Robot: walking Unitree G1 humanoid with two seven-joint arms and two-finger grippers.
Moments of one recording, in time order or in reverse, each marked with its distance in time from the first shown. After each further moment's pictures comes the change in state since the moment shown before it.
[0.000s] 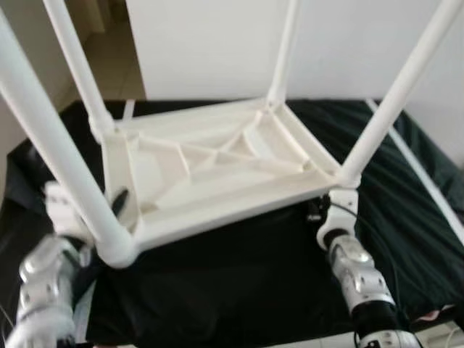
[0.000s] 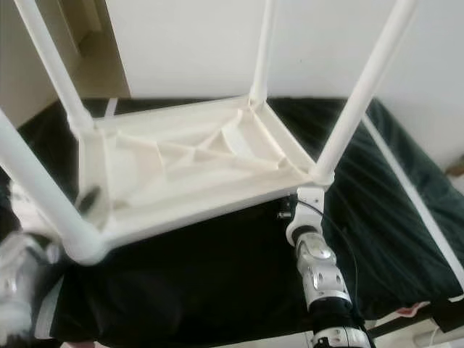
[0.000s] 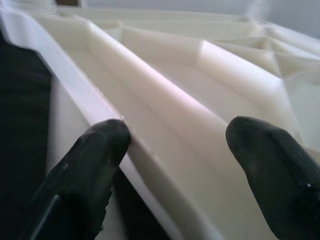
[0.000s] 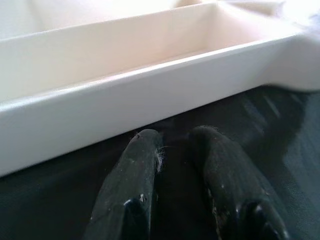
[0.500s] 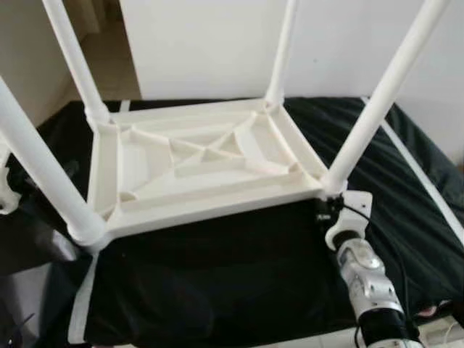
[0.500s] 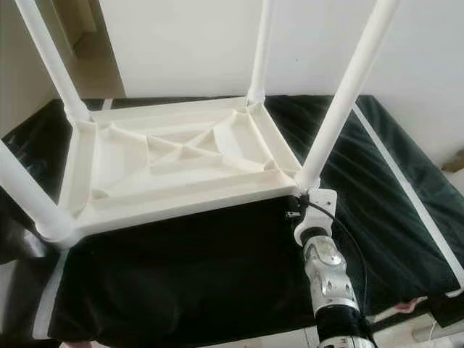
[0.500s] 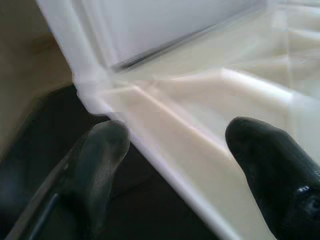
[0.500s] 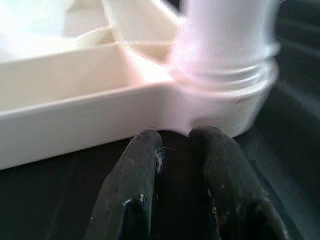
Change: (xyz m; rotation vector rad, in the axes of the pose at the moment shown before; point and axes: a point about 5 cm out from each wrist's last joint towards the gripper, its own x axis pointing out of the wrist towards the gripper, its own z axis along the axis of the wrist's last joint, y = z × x) left arm 0.002 0.097 0.101 0.377 0.050 0.089; right arm -0.011 -0.004 -0.002 0.051 -0.076 0.011
